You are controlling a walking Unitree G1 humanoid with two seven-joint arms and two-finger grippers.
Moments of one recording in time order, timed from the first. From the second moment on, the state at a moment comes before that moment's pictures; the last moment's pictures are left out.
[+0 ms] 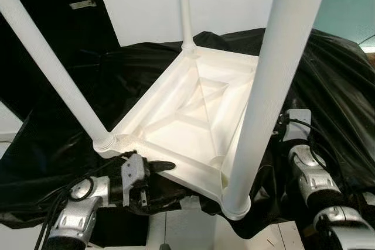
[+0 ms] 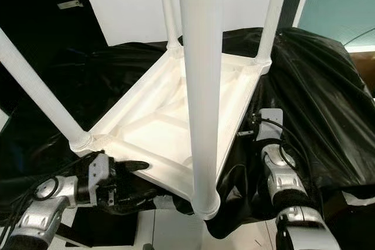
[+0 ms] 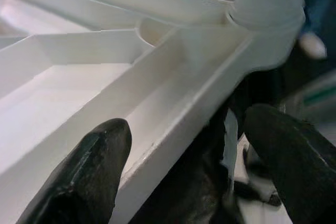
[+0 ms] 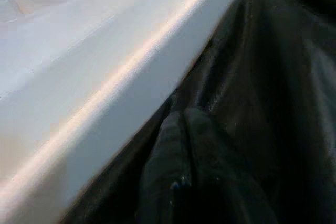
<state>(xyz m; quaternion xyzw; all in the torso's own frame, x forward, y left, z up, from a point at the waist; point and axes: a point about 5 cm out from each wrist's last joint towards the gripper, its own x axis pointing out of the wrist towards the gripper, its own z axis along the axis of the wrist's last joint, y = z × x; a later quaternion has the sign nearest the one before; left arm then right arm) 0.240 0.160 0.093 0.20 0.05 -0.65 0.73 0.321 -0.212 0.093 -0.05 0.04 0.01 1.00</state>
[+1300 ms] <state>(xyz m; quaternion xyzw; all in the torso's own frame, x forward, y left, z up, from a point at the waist) 0.270 0.105 0.075 0.23 0.11 -0.69 0.67 0.293 -0.174 0.214 -0.02 -0.09 0.05 0.99</state>
